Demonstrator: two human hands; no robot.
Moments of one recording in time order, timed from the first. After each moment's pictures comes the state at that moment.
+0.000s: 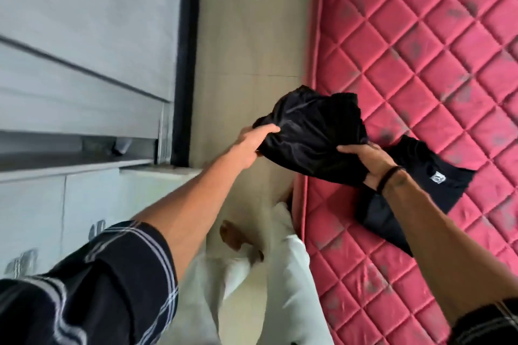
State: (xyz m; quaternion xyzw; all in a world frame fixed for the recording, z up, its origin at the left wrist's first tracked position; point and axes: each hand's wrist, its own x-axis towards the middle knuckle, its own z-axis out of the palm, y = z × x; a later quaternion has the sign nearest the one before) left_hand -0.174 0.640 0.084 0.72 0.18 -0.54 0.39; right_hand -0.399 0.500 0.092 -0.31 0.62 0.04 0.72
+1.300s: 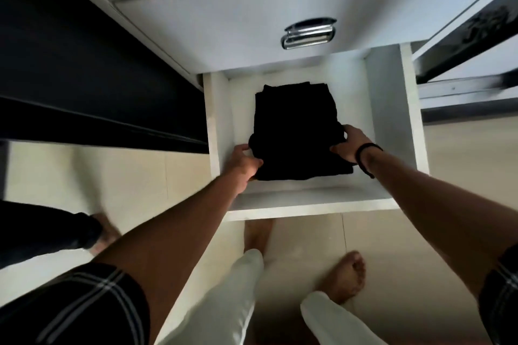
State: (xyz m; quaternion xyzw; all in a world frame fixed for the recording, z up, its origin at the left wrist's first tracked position) left_hand -0.210 1.245 -0.277 0.57 0.60 -0.19 0.53; right_hand -0.028 1.039 -0.276 -0.86 -0.01 0.46 0.21
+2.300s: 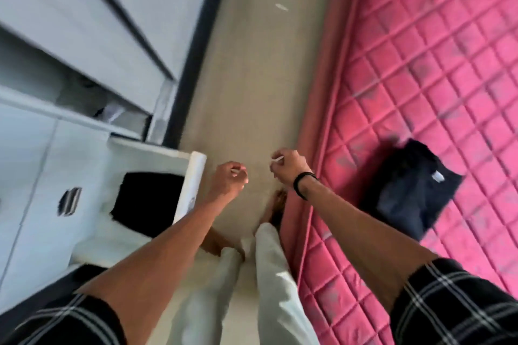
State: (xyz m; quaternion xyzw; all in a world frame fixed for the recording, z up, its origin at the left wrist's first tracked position) left_hand -0.199 0.894 0.031 0.80 0.00 -0.48 0.35; right_hand -0.285 0.724 0.069 -0.73 0.47 0.23 0.44
